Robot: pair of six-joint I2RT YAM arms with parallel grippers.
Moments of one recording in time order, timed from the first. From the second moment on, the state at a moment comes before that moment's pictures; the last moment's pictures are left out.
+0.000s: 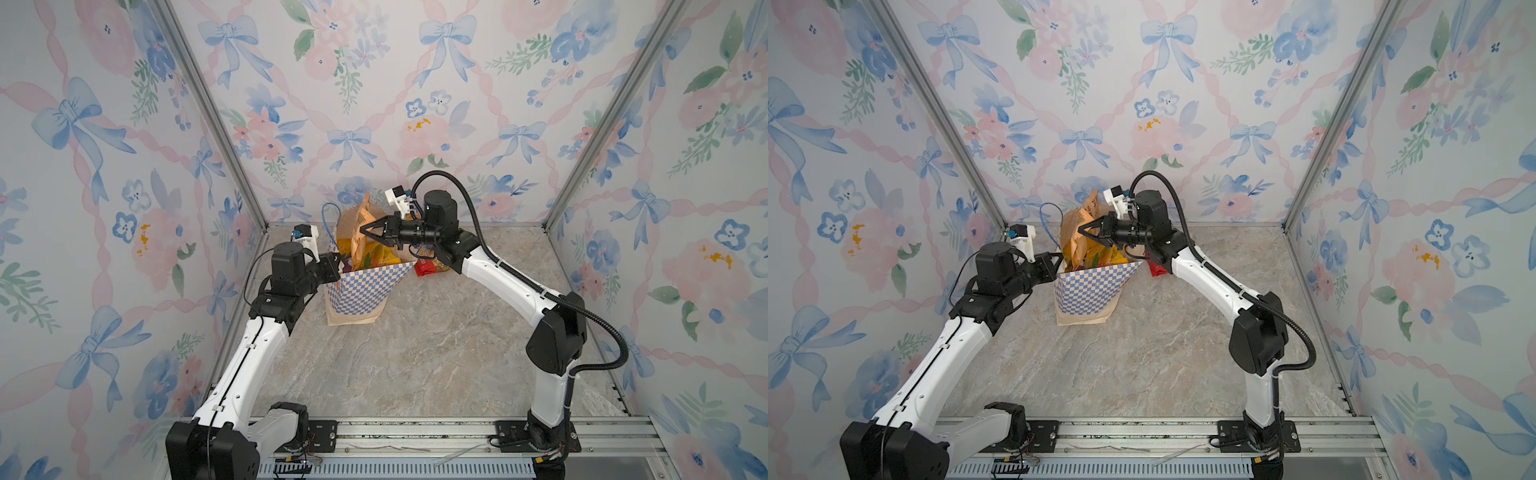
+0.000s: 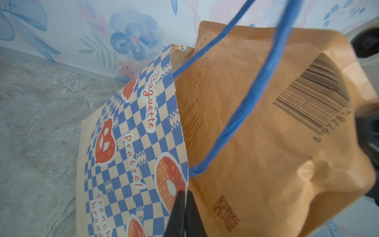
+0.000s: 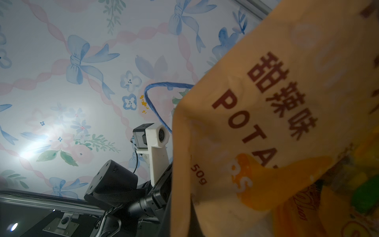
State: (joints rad) left arm -0.13 1.11 0.98 -0.25 0.29 -0.45; right arm 0.68 1.95 1.89 -0.06 -0.72 1.01
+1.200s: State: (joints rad) left arm -0.13 1.10 0.97 -0.25 0.29 -0.45; right arm 0.76 2.05 2.15 -0.70 -0.52 0.60
